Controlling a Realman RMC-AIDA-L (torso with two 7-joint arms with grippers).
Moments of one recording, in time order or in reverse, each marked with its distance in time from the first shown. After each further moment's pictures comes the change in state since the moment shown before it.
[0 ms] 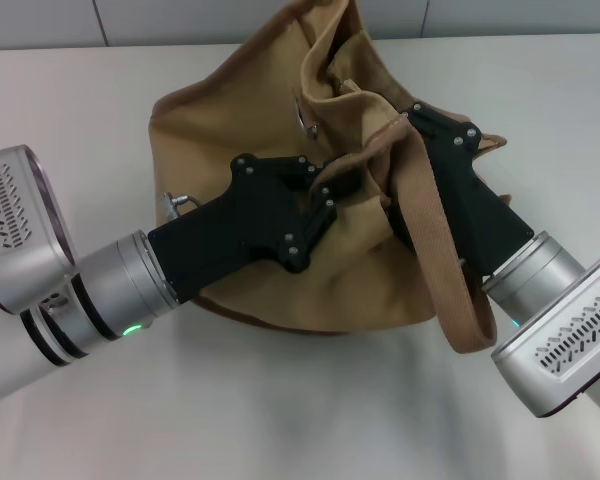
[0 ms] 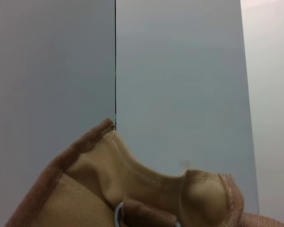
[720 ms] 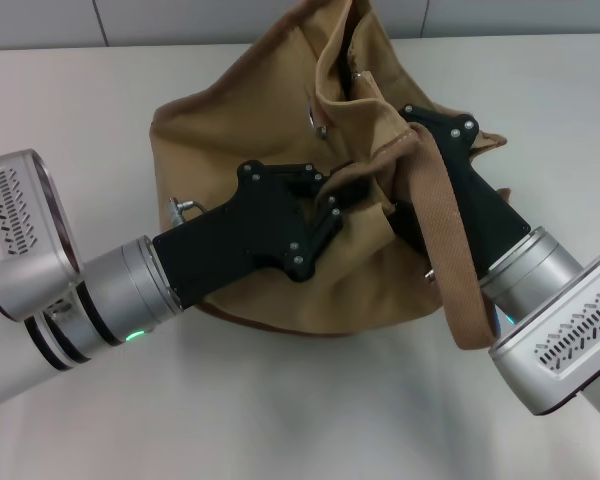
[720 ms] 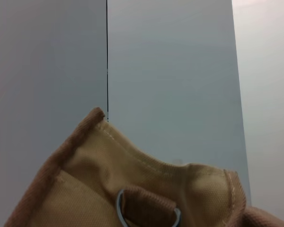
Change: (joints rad) left arm -0.001 0.000 -0.004 -0.007 0.029 -0.001 0.013; right arm 0.003 0.000 0.008 0.032 0.006 -0.010 -0.006
